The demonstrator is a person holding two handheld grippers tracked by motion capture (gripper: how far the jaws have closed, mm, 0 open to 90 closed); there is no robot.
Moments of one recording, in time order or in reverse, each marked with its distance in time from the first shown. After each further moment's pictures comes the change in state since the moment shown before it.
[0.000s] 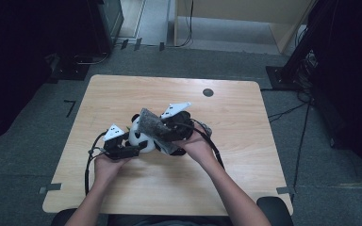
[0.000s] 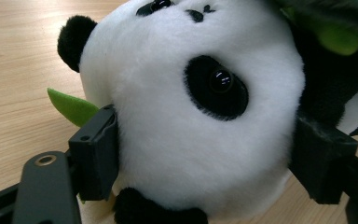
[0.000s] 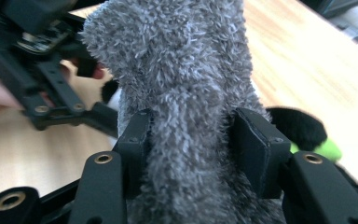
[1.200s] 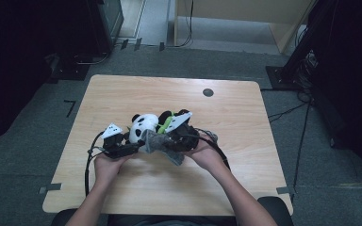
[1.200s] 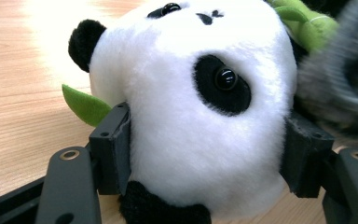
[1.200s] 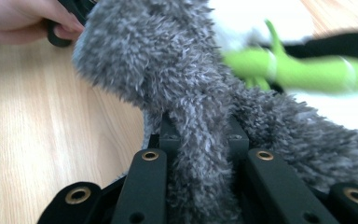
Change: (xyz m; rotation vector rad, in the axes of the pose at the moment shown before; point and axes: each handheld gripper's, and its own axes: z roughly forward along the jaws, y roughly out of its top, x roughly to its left) left arm 0.001 0.003 -0.001 -0.006 0.004 -0.078; right arm 0.008 -0.031 -0.014 0.148 0.087 -0.037
